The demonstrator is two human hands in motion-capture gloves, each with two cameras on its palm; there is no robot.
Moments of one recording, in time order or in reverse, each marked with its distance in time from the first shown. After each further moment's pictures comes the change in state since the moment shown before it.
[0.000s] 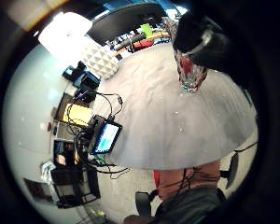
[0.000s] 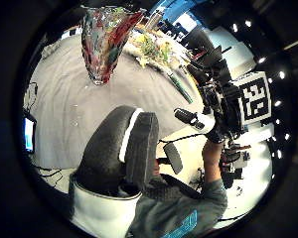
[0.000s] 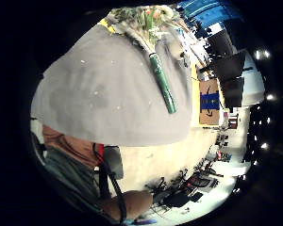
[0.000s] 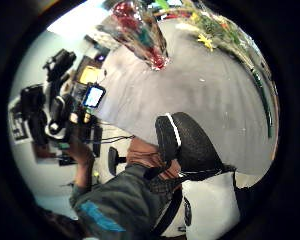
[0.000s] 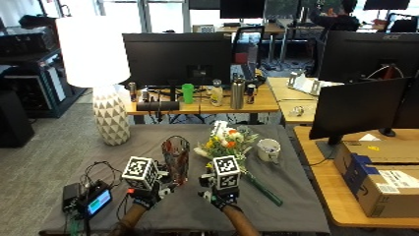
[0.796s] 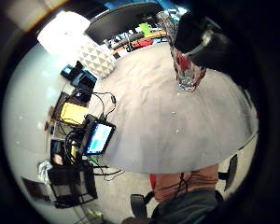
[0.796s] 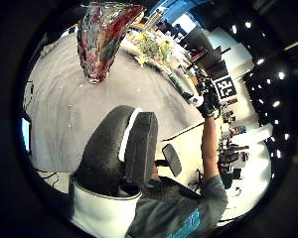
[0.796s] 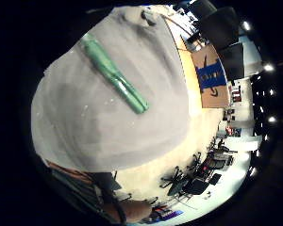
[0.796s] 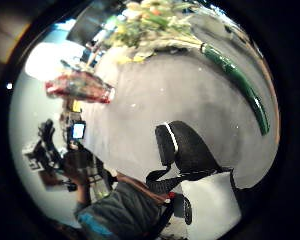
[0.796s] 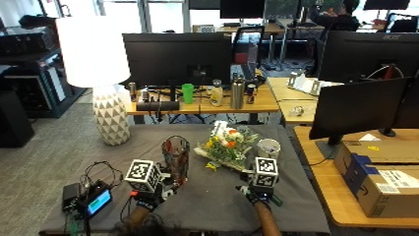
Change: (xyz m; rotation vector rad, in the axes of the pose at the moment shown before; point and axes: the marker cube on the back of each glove) left arm 0.010 0.003 0.014 -0.008 0.028 -0.024; right arm 0.165 -0.016 0.057 0.007 -0.052 0.304
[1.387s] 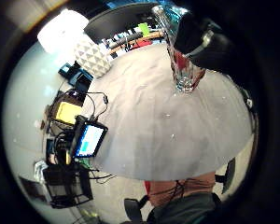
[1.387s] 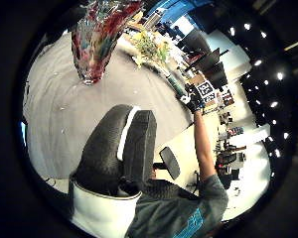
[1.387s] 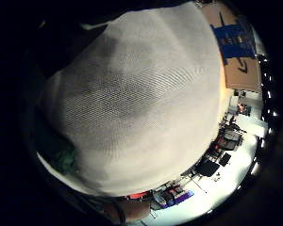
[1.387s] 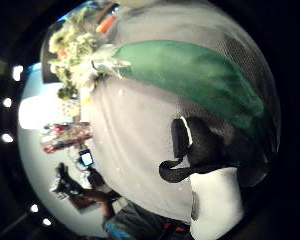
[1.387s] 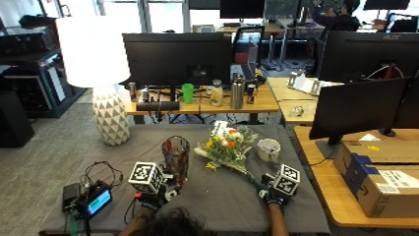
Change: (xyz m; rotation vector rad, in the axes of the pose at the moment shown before) left arm 0.008 -0.006 0.017 0.023 0.038 -0.008; right arm 0.099 -0.041 0.088 -0.182 -0.168 0.274
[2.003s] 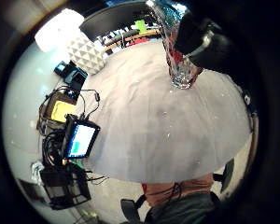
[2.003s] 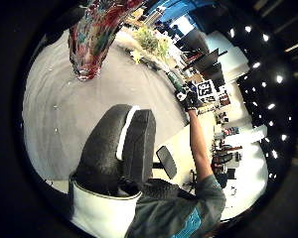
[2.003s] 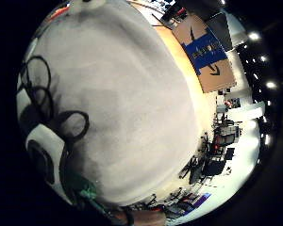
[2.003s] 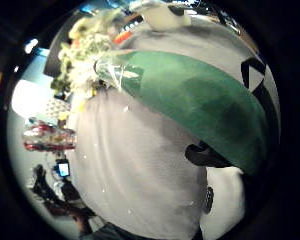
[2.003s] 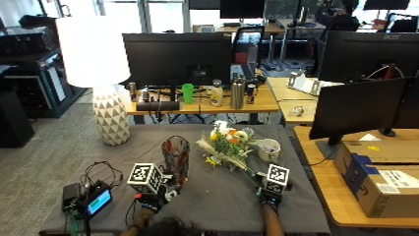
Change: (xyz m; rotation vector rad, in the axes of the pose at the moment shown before) left arm -0.001 -0.002 0.011 0.000 0.057 0.001; right arm -0.025 -0.007 -0.006 0.343 0.177 -0.006
